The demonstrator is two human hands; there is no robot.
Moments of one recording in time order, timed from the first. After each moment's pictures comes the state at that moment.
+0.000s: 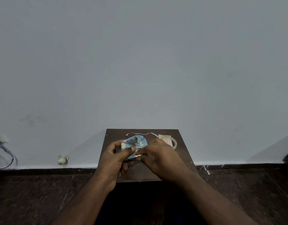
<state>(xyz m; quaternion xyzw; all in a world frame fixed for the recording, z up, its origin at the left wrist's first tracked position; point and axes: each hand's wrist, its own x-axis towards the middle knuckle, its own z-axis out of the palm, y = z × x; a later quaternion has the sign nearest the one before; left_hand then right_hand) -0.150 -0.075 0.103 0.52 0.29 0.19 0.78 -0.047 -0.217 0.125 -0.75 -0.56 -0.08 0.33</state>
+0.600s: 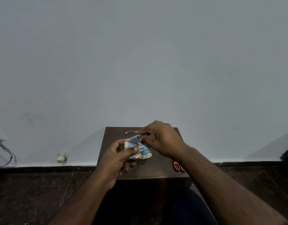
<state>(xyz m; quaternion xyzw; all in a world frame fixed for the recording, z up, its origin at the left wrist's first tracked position) -0.152 -0.078 0.108 0.57 0.28 0.15 0.76 -0.020 -0.202 0.166 -0.77 -0.54 -0.03 0.34</state>
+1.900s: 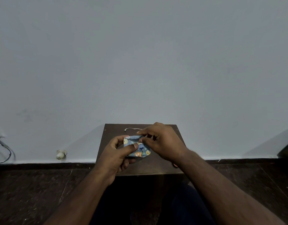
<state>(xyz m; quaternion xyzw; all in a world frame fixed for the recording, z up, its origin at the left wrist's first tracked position) -0.151 -0.078 0.104 0.57 0.29 0.15 0.75 -0.024 -0.207 0.147 -0.76 -0.54 -0.06 0.35</state>
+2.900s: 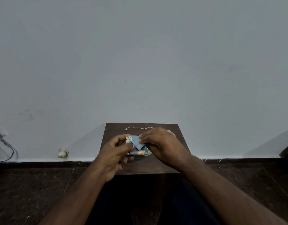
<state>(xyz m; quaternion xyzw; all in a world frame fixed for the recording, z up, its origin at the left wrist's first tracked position) -0.153 -0.067 0.105 0.53 0.28 0.11 0.79 -0.015 -0.214 0.119 -0.69 -0.63 -0.15 0.32</state>
